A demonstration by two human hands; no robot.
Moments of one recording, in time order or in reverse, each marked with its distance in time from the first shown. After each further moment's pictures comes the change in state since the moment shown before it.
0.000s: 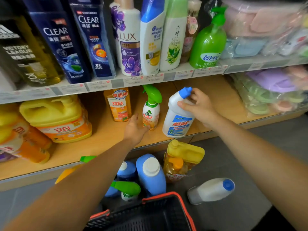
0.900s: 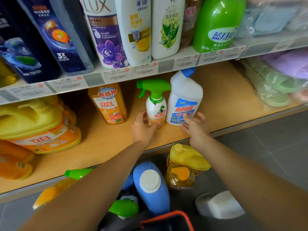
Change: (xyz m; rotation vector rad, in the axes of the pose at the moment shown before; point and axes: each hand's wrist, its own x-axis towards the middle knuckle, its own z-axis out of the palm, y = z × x) left_hand 0.038 -0.006 0.061 -0.131 0.190 0.119; right_hand 0.022 0.128 0.056 0.571 0.490 0.527
